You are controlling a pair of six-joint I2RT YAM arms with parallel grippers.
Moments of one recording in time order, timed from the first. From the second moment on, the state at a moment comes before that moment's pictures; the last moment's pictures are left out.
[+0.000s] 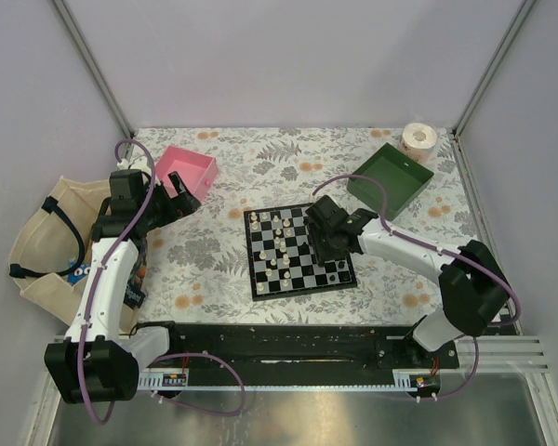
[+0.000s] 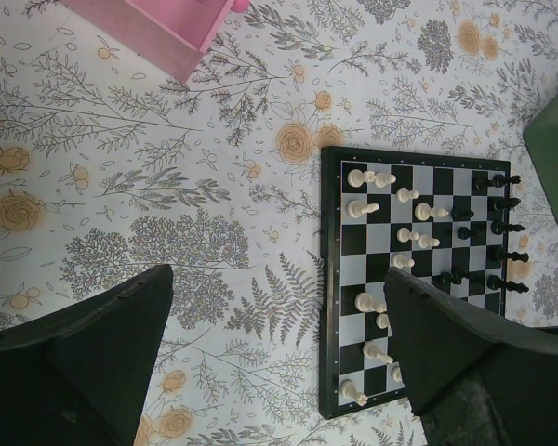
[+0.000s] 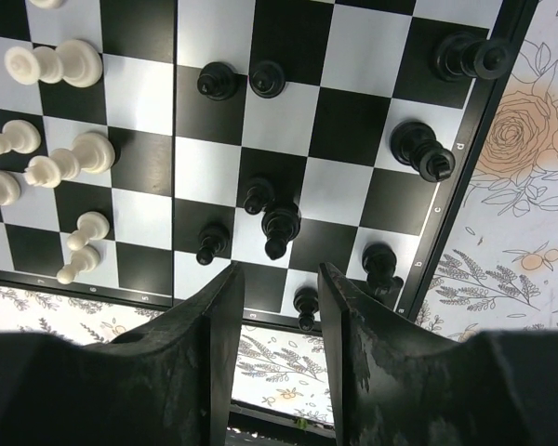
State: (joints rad) left arm 0.06 1.07 0.99 -0.60 0.24 -0.39; right arm 0.77 1.54 1.06 -0.63 0.14 0.46
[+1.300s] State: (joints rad) left arm 0.06 1.08 0.99 -0.60 0.24 -0.39; right arm 0.68 1.43 1.10 -0.63 0.16 0.43
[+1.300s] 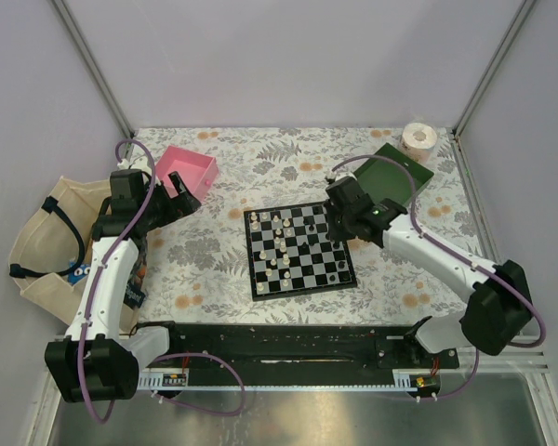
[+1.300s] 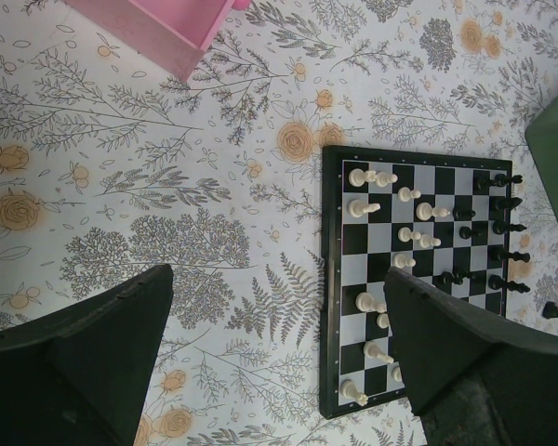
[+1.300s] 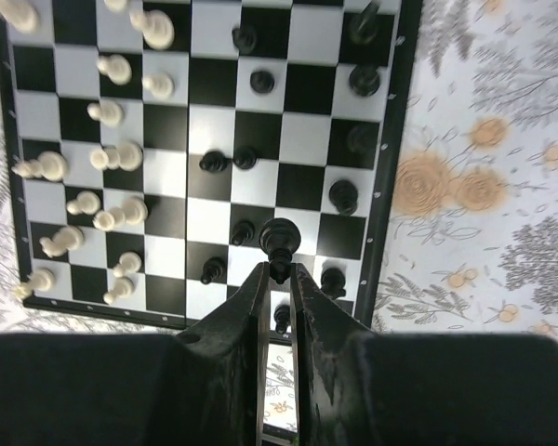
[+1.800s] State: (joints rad) left arm 0.06 1.08 0.99 -0.60 0.24 -0.39; right arm 0.61 1.36 1.08 -0.66 0.17 0.42
